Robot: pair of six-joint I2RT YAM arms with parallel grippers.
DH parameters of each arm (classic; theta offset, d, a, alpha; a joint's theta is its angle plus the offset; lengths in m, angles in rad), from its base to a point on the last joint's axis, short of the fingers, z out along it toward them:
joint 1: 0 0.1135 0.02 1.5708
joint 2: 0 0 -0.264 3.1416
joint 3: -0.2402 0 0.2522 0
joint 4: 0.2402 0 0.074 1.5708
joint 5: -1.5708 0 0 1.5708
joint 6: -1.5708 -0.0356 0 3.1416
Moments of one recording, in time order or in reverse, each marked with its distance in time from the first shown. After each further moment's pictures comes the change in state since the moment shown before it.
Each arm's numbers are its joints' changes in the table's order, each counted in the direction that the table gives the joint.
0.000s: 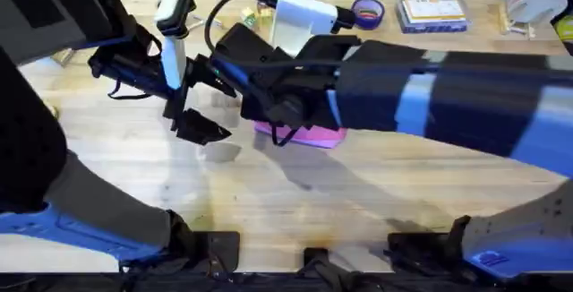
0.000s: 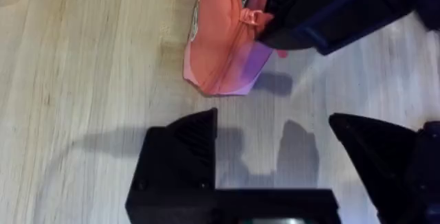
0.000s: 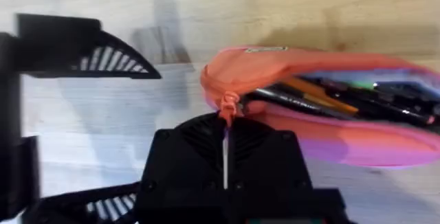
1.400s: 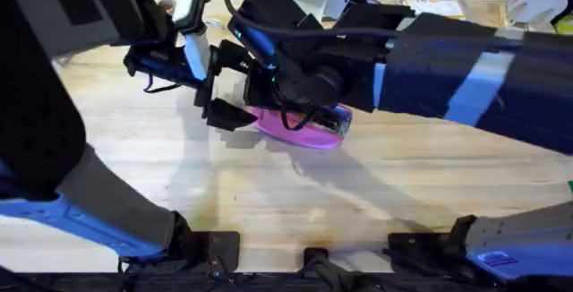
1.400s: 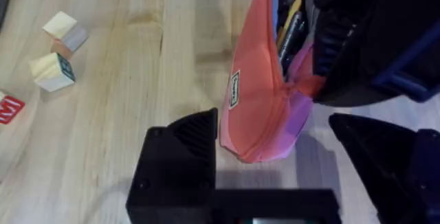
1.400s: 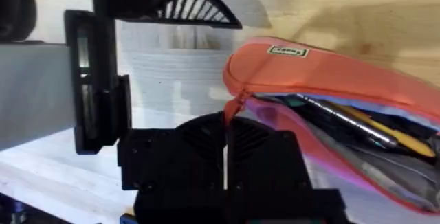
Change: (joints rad) left arm -0.133 -0.042 0.000 -0.201 -0.192 0.043; right arm -0.071 0.093 0.000 -0.002 0.196 0.090
